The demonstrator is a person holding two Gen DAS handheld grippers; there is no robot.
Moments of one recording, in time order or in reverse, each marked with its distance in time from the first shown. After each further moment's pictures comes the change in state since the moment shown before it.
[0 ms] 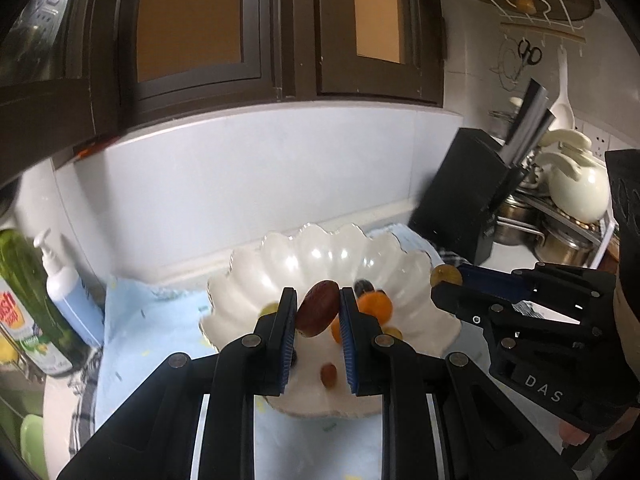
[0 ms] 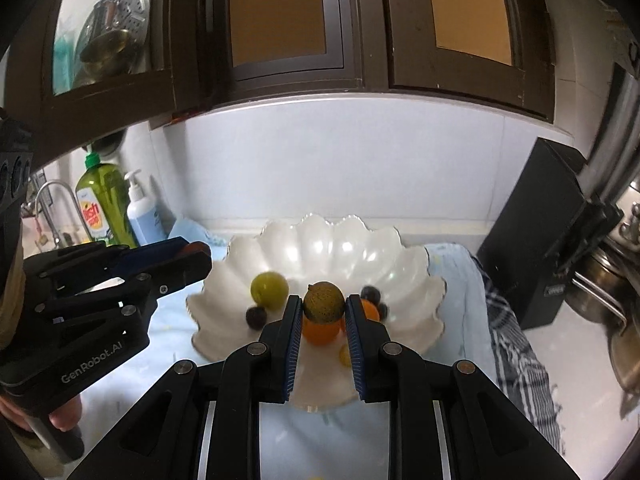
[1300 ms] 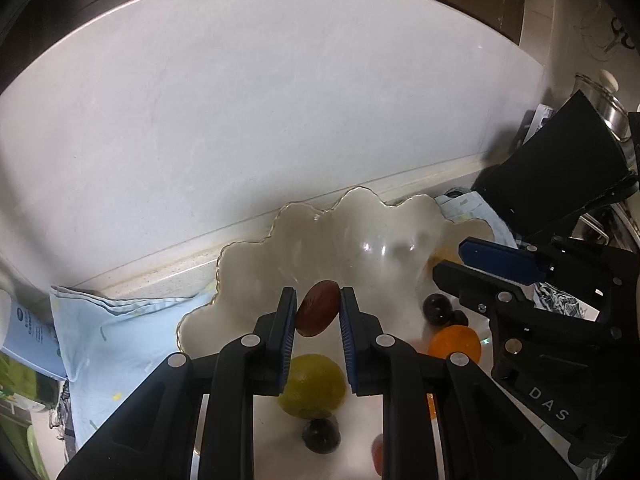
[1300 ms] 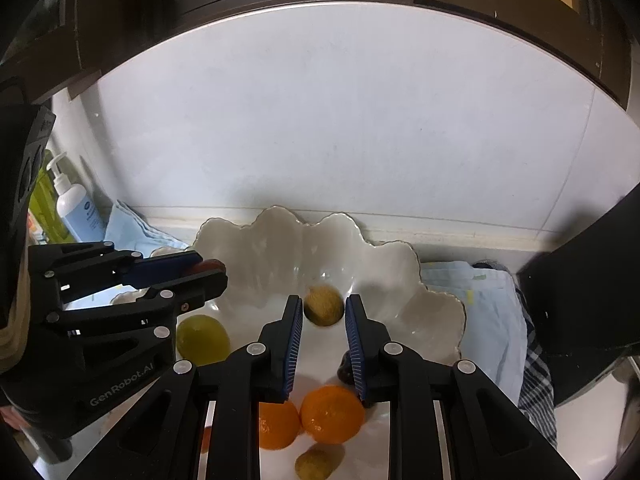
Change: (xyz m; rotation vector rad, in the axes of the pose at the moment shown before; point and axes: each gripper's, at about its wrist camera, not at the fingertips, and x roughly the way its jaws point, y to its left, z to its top) left arm 0.165 0.041 0.037 -0.055 0.317 0.005; right arm 0.153 -0.033 0.054 -0.028 0.223 0.012
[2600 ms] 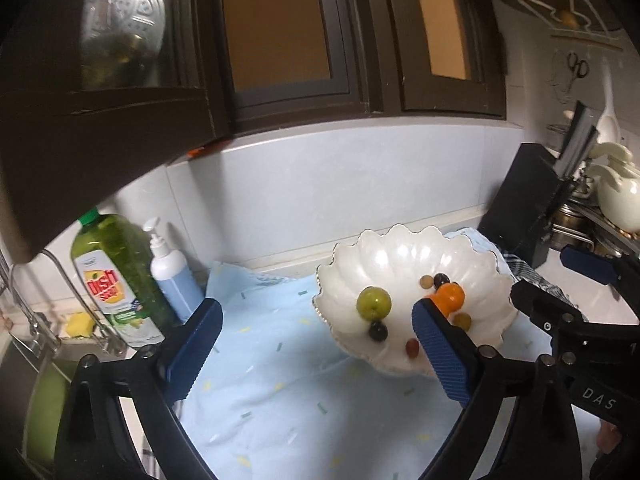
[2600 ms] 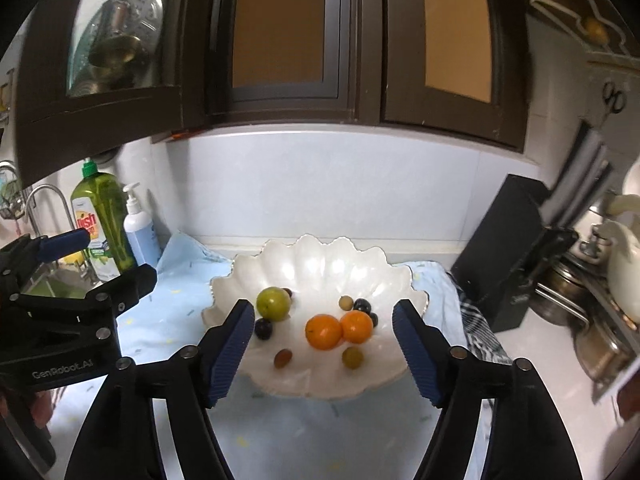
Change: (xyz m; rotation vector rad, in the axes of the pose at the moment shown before) left arm -0.212 0.006 -0.127 -0.023 -0.343 0.237; right arm -0.186 0.089 -0.095 0.028 -0.290 -0.163
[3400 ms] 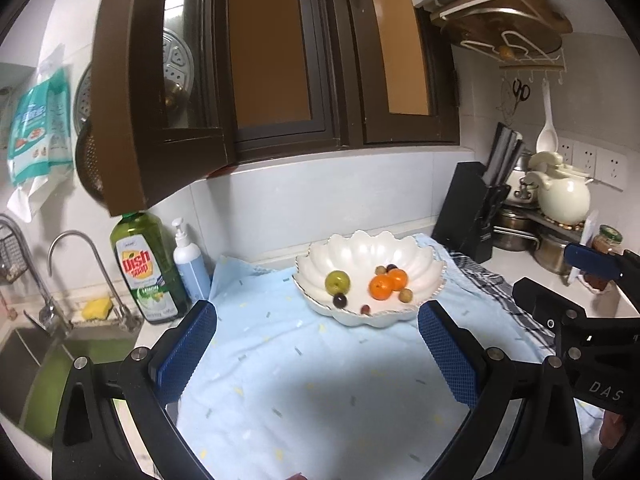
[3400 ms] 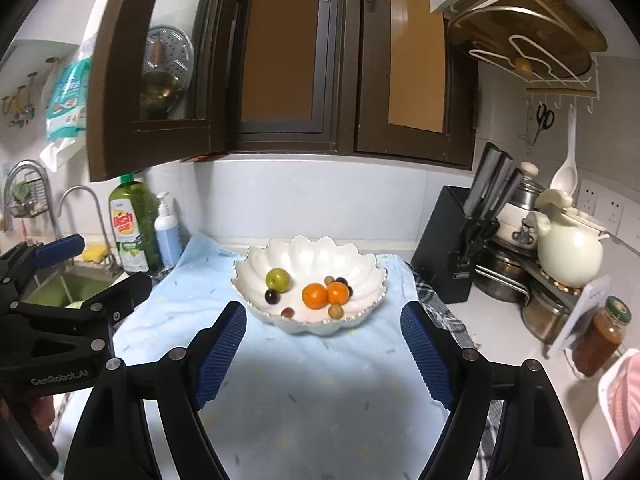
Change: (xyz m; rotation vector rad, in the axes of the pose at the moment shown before) left arm -0.146 -0.022 -0.054 -0.012 -0.106 -0.051; right arm -0.150 0.009 -0.050 -0.002 -0.083 -0.062
